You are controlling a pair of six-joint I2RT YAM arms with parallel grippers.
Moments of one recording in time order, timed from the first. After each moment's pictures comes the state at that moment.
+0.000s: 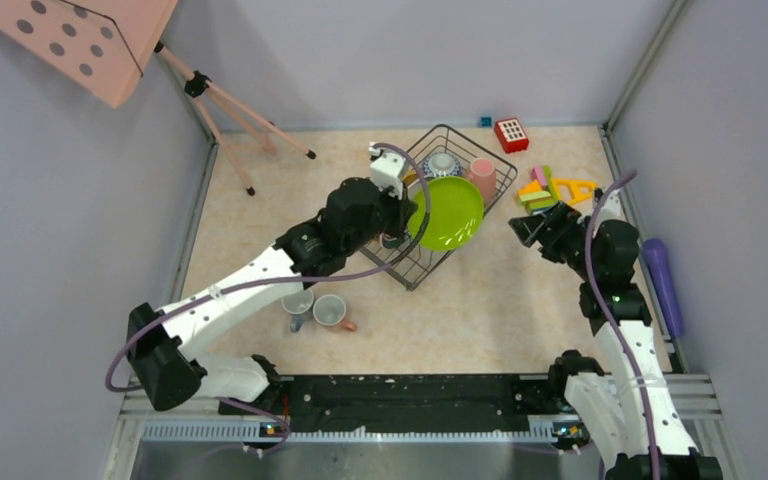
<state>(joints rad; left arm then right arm) -0.84 1.30 1.17 -0.14 -0.09 -0.28 -0.03 0.70 0.59 -0.17 -0.39 0.64</state>
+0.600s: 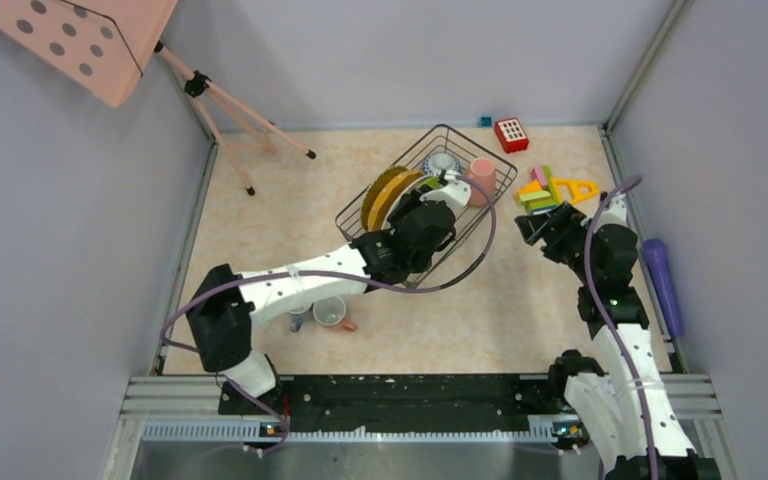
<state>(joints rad) -1.06 1.60 1.31 -0.11 -0.90 0.24 -0.03 0.69 0.55 -0.13 -0.27 0.66</state>
